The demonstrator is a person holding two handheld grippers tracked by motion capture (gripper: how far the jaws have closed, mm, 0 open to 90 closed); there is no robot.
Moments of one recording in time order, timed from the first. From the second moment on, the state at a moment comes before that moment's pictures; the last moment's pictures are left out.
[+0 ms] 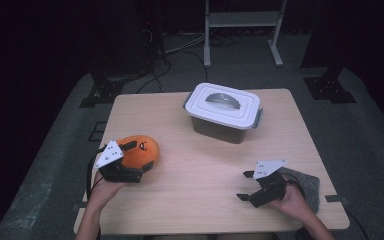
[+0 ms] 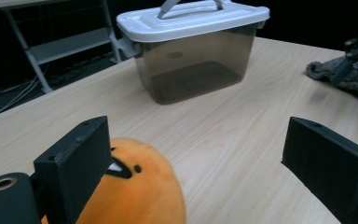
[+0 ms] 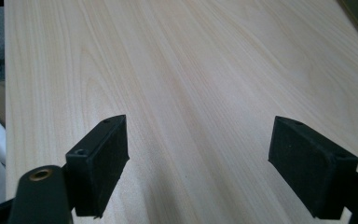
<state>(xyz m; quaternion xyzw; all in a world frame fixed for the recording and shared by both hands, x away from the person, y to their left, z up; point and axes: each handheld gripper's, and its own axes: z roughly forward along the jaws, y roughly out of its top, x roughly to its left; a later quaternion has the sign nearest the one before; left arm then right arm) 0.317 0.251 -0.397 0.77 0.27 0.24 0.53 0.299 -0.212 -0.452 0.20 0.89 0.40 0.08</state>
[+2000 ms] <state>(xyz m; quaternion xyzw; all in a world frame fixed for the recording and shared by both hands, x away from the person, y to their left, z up) 0.366 0.291 -0.438 0.78 0.32 0.24 0.48 0.299 -0.209 -0.451 0.19 0.89 0.40 0.07</state>
